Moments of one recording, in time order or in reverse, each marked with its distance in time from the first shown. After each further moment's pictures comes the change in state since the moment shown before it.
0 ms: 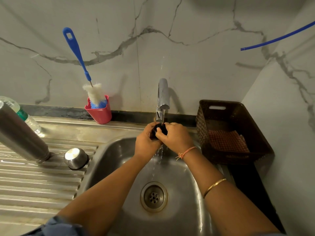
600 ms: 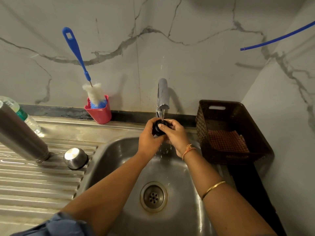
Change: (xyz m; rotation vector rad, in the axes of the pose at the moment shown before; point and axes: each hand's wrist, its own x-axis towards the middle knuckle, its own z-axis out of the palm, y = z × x) left_hand 0.008 0.005 0.009 -0.149 0.001 -0.038; right_hand 0.002 0.004 0.020 1.089 0.016 0.436
